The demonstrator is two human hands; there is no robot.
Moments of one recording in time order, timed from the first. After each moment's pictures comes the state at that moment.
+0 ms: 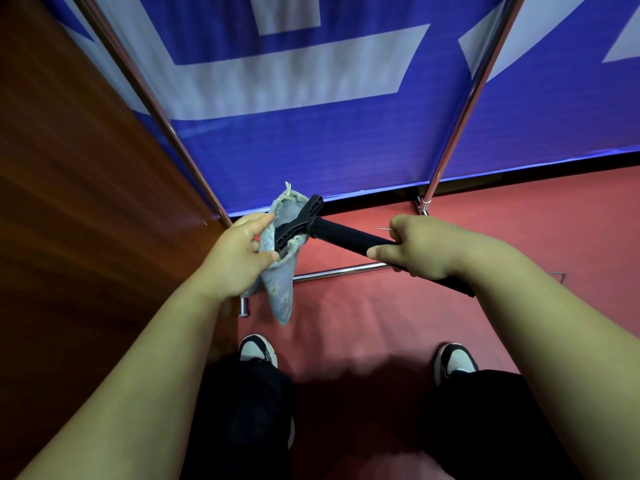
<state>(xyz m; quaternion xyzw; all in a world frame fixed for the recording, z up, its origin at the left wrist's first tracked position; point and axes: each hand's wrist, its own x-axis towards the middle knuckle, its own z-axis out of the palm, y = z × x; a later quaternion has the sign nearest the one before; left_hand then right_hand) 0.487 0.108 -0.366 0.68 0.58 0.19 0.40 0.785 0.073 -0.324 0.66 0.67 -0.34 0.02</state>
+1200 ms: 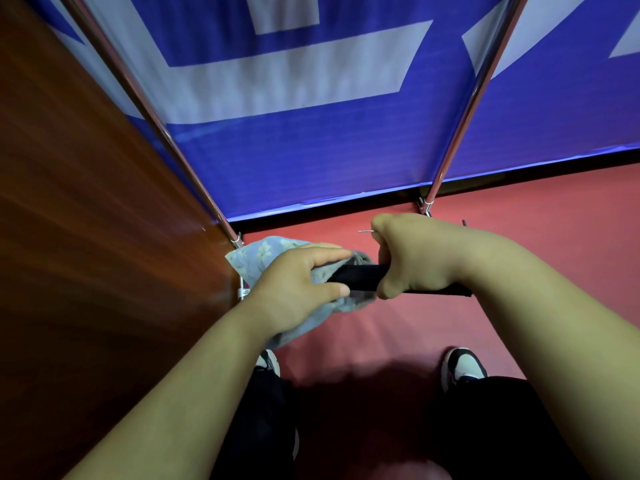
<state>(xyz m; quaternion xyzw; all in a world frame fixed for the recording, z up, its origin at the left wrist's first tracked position) 0.550 0.068 -0.350 0.71 0.48 0.18 0.48 0.757 0.072 -0.295 0.60 0.74 -0.31 0.04</state>
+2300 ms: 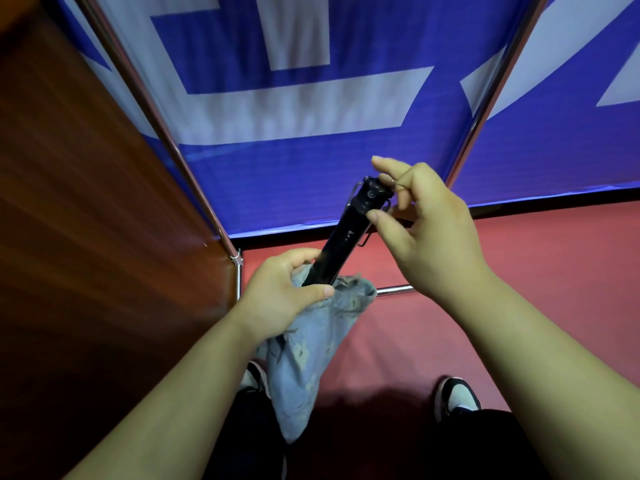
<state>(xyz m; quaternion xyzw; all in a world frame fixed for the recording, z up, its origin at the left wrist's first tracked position) 0.538 0.086 -0.349 0.66 0.51 0.27 0.48 0.751 0.070 -0.274 0.57 0.67 -0.18 -0.45</state>
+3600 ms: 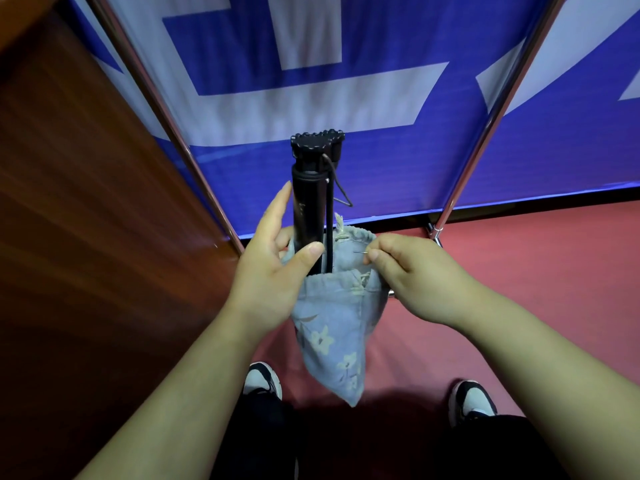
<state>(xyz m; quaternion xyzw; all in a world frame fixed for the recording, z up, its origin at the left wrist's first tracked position) 0.536 0.085 -0.312 0.61 0.50 0.42 0.45 0.751 0.074 -0.327 0.57 0.72 -0.31 -0.25</state>
